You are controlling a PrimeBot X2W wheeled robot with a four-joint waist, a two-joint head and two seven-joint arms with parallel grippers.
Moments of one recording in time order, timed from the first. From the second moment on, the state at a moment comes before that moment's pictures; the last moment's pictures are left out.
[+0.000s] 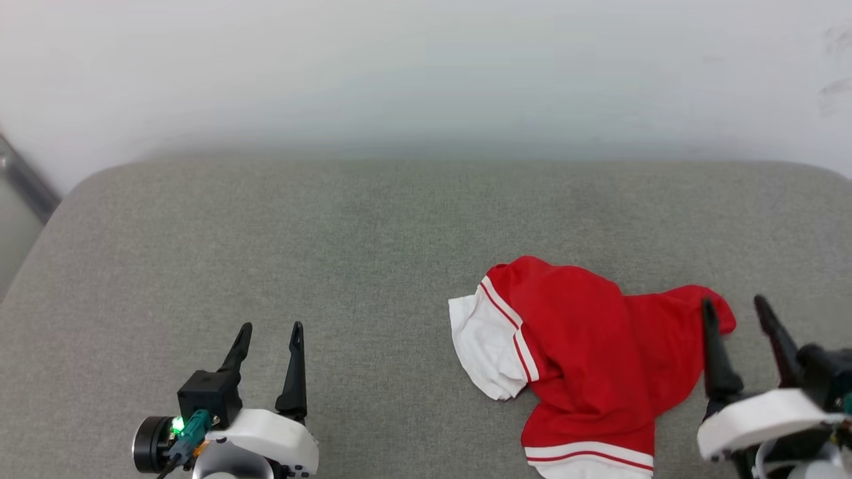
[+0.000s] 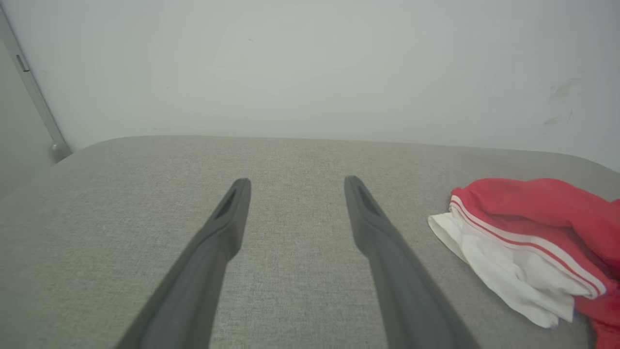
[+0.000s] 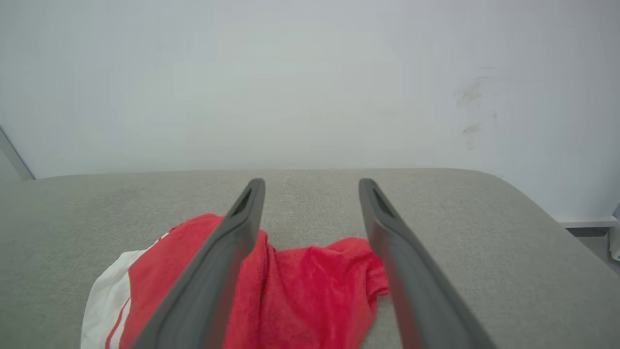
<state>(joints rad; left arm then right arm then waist) -0.08 0.14 -0.16 0.26 -0.26 0.04 -0.25 -0.06 -0.09 -0.11 0.15 0.13 0.13 -0.16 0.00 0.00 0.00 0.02</state>
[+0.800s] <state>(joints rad) -0.48 0.17 -0.37 0.40 -0.29 -0.12 0.16 0.01 -0.05 0.01 -0.03 0.14 0.13 -0.08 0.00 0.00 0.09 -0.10</state>
